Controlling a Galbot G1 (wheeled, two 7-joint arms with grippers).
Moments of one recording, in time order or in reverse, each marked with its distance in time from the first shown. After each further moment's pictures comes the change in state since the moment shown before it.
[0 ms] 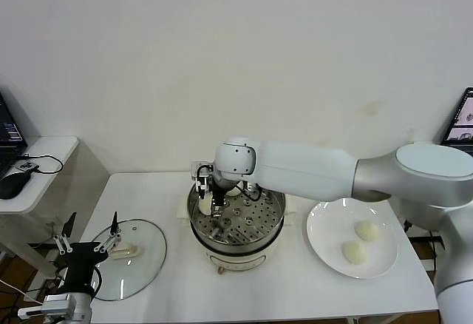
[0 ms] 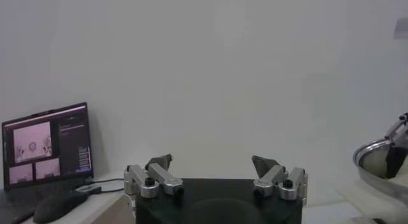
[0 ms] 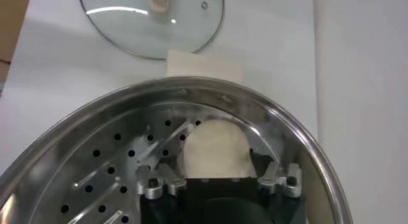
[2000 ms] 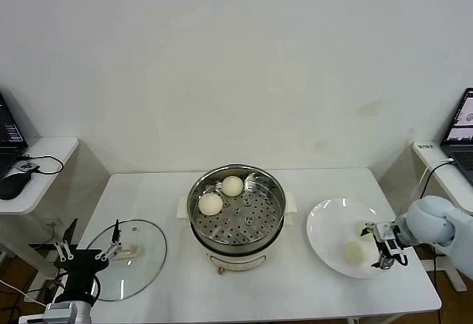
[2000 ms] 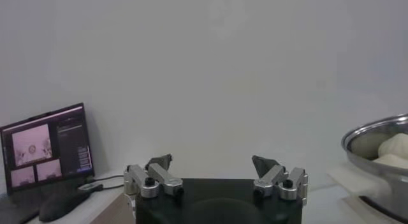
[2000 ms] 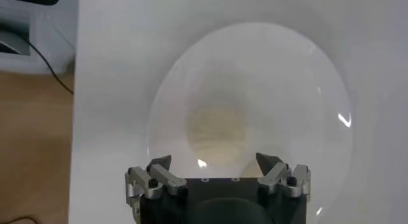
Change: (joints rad) left arm 0.054 -0.003 -0.009 -0.023 0.047 0.007 0.003; right arm -0.841 -0.895 0.698 0.228 -0.723 0.473 -0.239
